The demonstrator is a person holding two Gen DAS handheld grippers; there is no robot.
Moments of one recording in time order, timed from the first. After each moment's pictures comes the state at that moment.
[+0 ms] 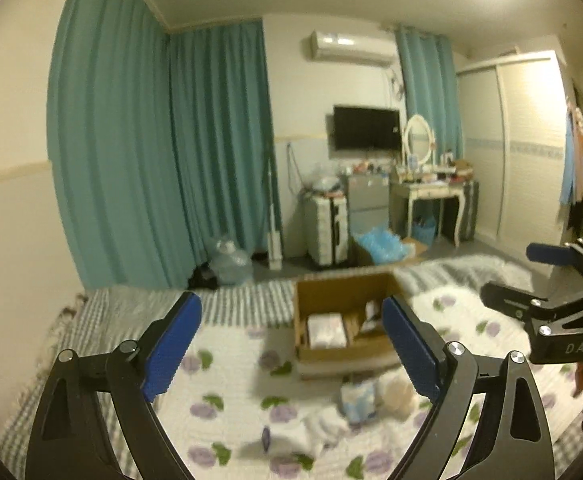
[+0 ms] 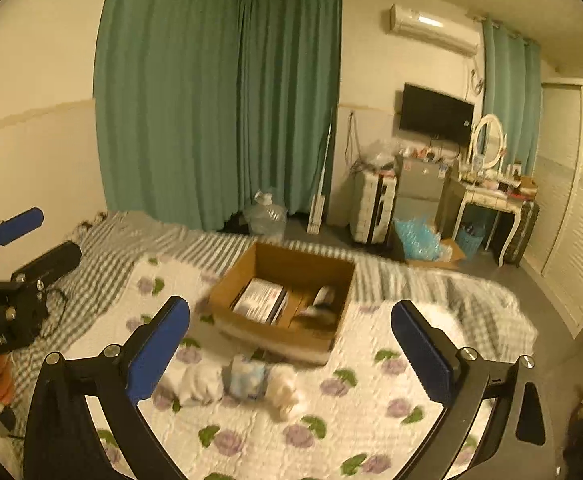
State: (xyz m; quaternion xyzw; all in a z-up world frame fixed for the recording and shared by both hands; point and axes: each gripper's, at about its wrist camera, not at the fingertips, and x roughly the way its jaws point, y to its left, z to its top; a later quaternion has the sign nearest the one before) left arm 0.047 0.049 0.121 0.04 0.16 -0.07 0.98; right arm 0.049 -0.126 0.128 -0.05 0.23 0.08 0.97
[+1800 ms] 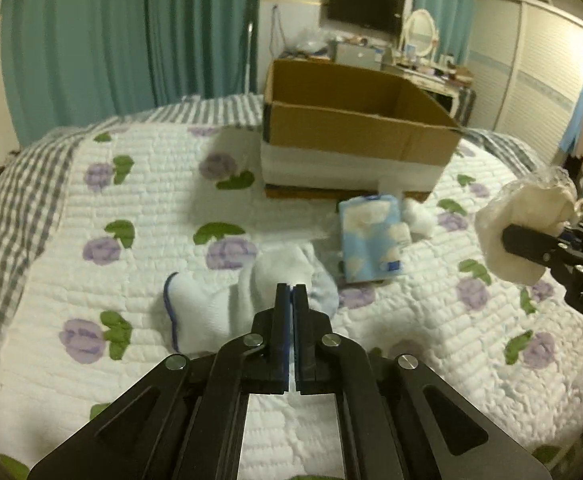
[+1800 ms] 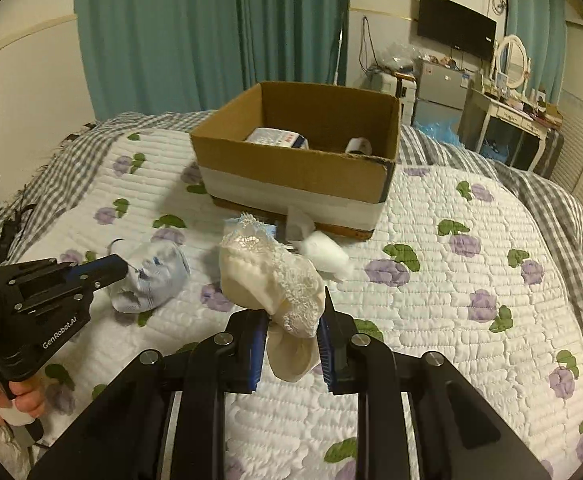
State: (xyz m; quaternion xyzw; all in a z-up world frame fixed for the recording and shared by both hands) left arm 0.094 0.044 -0.080 0.02 0.38 -0.10 0.92; right arm 0.094 -0.121 -0.049 -0.04 0.37 0.09 0.93
